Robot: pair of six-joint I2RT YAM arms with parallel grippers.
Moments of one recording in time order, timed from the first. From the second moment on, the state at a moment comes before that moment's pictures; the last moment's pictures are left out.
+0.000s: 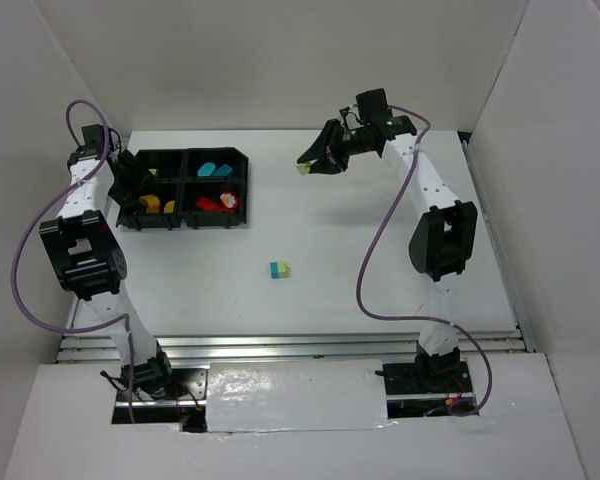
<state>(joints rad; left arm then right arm) 0.32 1.97 1.72 -0.75 0.08 -0.56 0.27 2.11 2.13 -0.82 -0.81 0.84</state>
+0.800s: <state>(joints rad) -0.10 1.96 1.46 0.84 1.17 -1.45 0.33 2.14 2.17 -0.66 -0.97 0.93</state>
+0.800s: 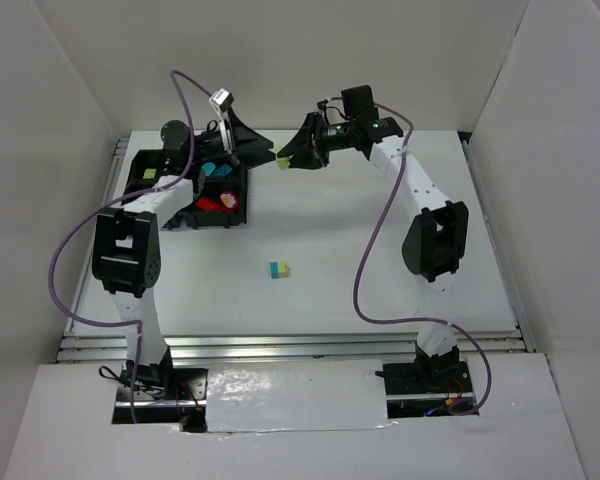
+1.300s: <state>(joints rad) -0.11 1.94 1.72 0.30 1.14 -0.64 0.34 2.02 1.92 -0.51 -1.07 1.18</state>
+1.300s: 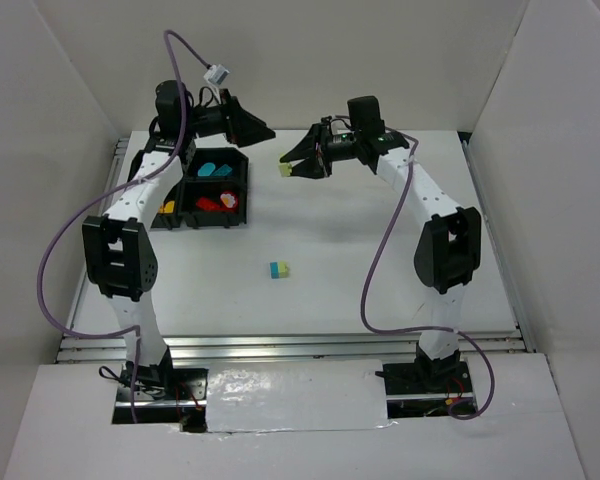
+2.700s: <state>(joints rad) -0.20 1.82 1.50 0.67 1.23 -0.83 0.34 1.91 1.77 -0.09 -1.09 1.56</state>
